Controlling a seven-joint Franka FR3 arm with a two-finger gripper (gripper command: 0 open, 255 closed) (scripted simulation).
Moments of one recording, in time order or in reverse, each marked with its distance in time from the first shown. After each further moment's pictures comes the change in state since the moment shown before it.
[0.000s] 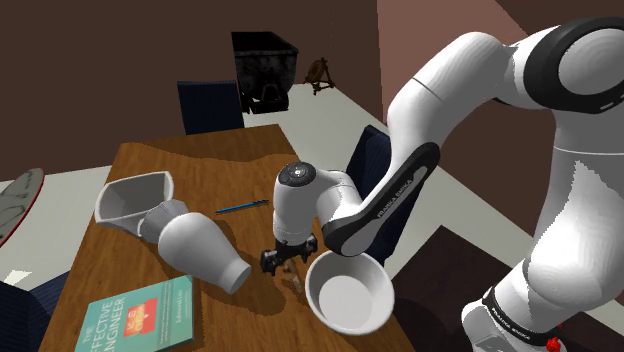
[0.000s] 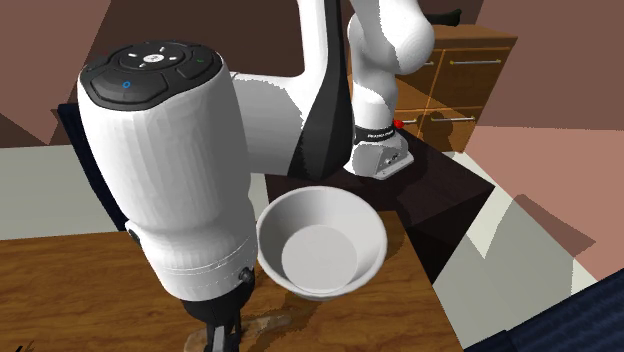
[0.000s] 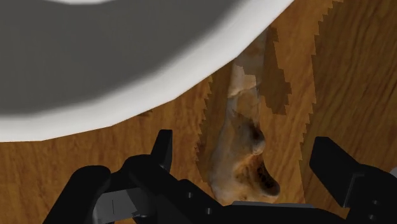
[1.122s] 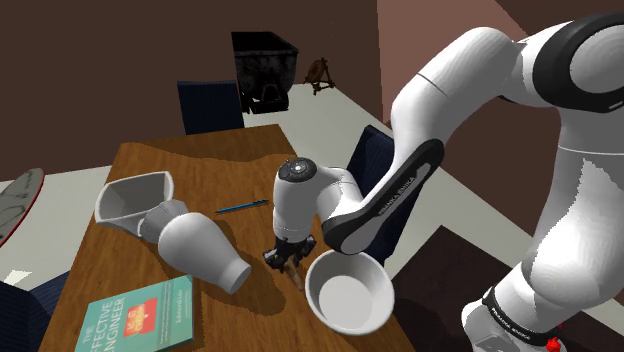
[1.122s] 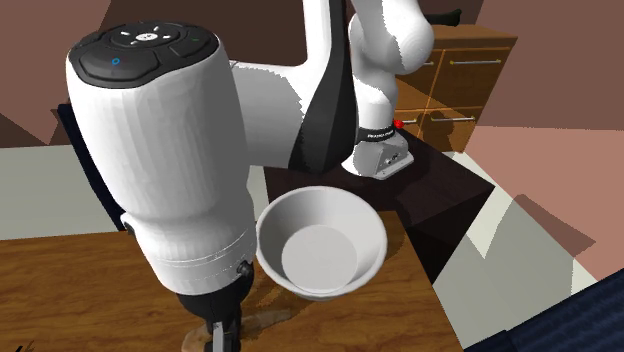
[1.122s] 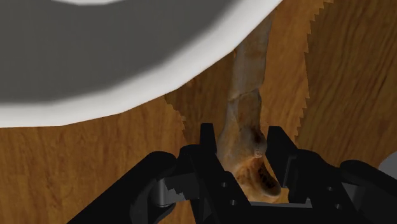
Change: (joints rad) arm -0.022 -0.024 0.028 -0.005 0.031 -0.013 -0.021
